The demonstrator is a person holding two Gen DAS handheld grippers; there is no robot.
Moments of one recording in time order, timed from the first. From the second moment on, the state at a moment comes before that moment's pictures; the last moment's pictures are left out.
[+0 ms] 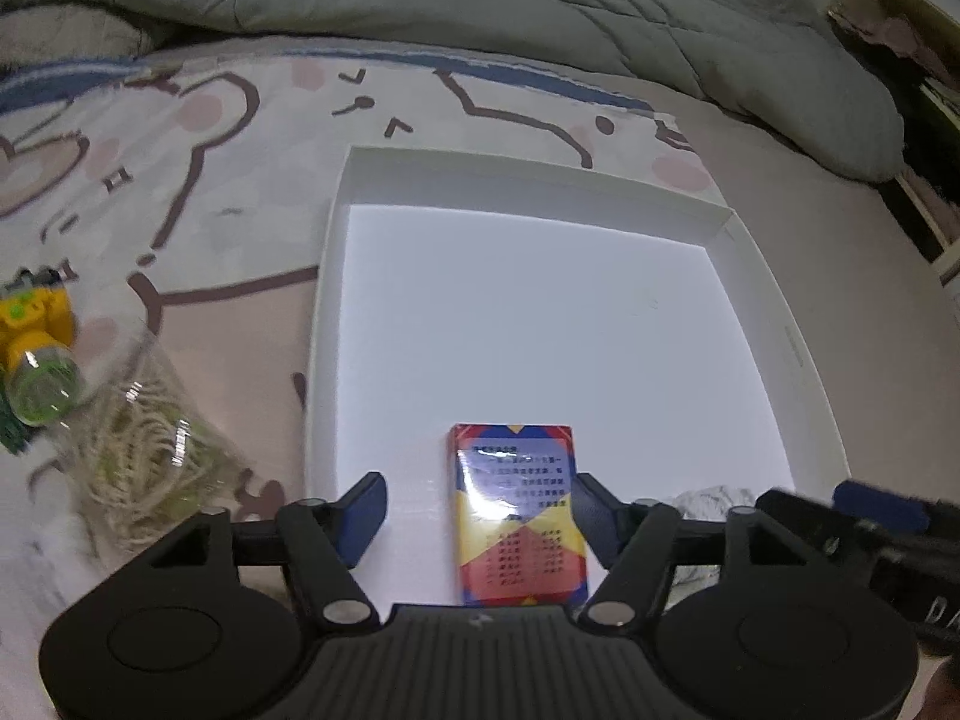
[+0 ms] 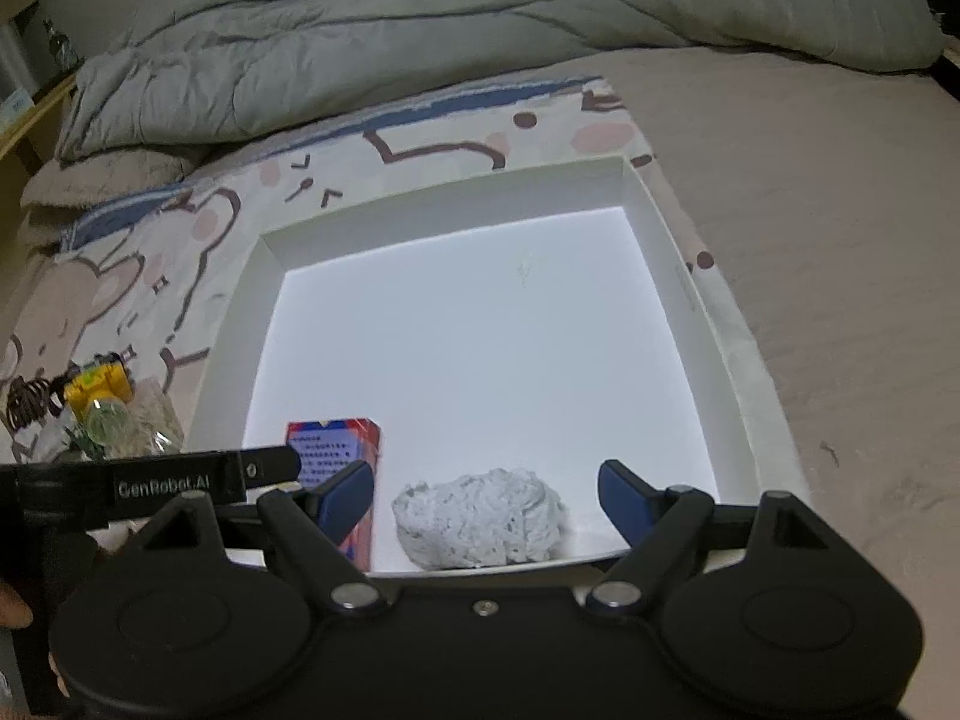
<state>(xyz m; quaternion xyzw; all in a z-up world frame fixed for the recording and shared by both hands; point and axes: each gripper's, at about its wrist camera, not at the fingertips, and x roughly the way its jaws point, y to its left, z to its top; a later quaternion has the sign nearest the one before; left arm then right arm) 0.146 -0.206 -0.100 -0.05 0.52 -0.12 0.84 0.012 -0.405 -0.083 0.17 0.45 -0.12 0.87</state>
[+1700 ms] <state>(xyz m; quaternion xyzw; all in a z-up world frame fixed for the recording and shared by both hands) 0.101 -0.136 -0.014 0.03 0.44 -0.14 0.89 -0.042 -0.362 -0.016 0.11 0.38 -0.20 0.90</state>
